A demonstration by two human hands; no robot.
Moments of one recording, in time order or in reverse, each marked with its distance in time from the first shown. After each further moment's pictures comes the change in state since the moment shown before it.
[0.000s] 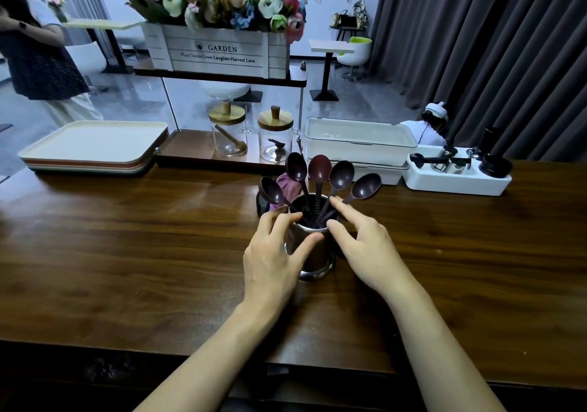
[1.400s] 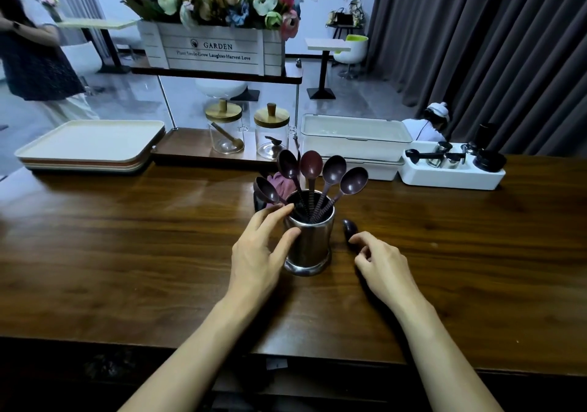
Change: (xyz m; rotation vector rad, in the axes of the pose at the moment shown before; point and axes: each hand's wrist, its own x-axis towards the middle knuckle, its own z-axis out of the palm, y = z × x) left_hand -0.001 -0.020 -0.016 -0.109 -0.114 0.015; right_hand -0.016 0.073 0.007 -0.322 -0.020 0.238
